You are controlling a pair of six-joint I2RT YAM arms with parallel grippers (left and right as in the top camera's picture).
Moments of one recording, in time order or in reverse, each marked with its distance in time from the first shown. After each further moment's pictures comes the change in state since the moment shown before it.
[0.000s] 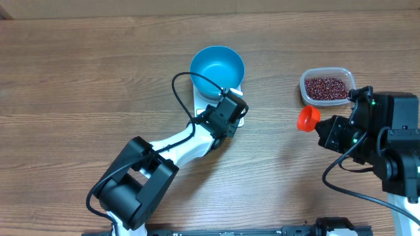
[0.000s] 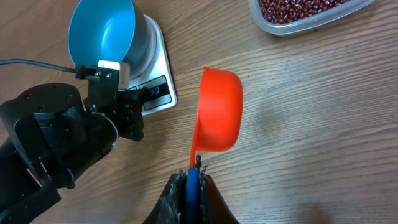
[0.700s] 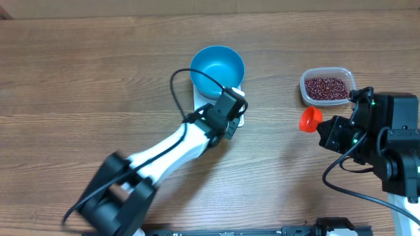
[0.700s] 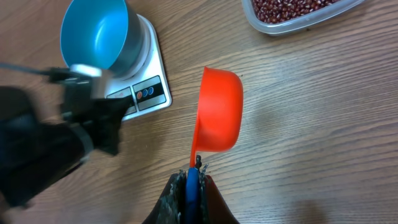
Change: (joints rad) left arm 0.000 -0.153 0.044 -0.219 0.071 0.051; right arm 0.000 0.000 0.000 -0.009 0.026 0.000
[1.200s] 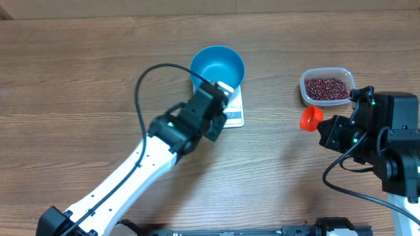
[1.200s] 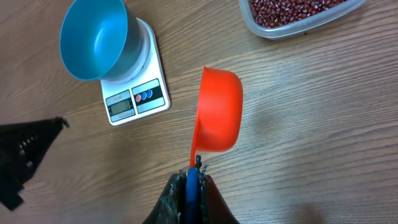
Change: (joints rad) left arm 0.072 -0.304 0.034 -0.268 0.092 0.087; right arm 0.000 0.000 0.000 0.010 0.005 0.000
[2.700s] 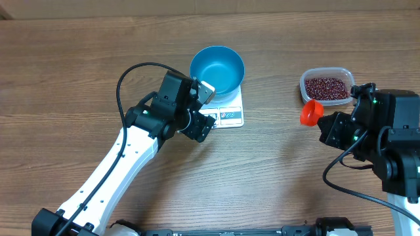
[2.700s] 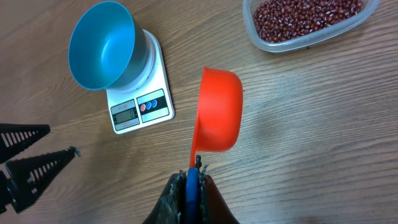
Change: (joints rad) left arm 0.192 0.000 0.000 -0.108 0.269 0.195; right arm 0.000 0.000 0.000 0.043 0.000 0.000
